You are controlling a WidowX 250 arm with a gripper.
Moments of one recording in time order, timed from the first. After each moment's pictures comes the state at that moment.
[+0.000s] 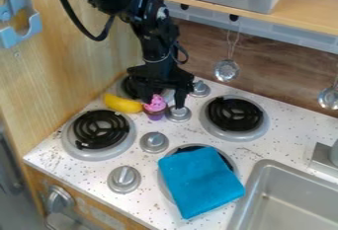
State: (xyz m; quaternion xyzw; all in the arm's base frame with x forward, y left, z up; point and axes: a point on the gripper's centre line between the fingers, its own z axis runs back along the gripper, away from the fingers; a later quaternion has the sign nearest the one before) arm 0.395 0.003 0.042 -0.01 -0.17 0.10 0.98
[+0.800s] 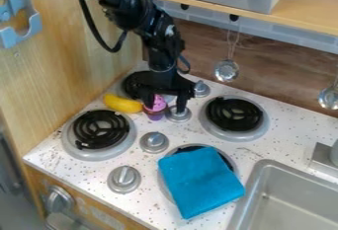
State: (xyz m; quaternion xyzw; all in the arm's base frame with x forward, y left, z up) arm 0.421 0.013 0.013 0.01 -0.18 0.13 0.98
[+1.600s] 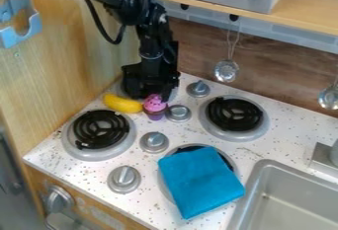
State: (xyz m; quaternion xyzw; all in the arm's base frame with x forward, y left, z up) arm 0.448 0.059 0.000 0.05 -0.12 0.19 0.97
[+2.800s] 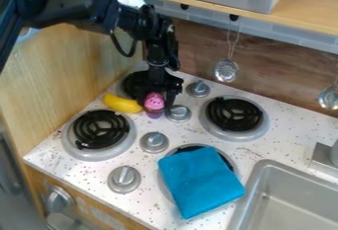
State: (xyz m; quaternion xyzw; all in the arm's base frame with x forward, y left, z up) arm 0.474 0.062 -0.035 0.04 -0.08 0.21 0.97
